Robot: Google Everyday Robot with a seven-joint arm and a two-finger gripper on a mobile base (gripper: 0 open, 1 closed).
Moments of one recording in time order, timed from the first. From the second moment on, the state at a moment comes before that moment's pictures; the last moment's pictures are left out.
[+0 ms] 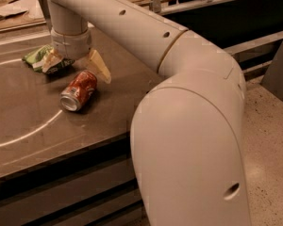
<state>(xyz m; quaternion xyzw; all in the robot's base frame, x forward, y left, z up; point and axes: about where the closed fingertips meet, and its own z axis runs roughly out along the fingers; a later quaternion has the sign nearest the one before) 0.612 0.180 0.864 -0.99 0.08 -0.01 0.07</state>
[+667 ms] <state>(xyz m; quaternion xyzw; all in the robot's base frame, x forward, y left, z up) 0.605 0.176 0.846 -0.99 0.09 0.00 0.05</state>
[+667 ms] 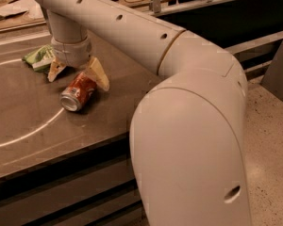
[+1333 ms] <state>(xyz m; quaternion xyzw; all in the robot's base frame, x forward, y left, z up) 0.597 0.167 0.840 -0.99 0.11 -0.01 0.04</state>
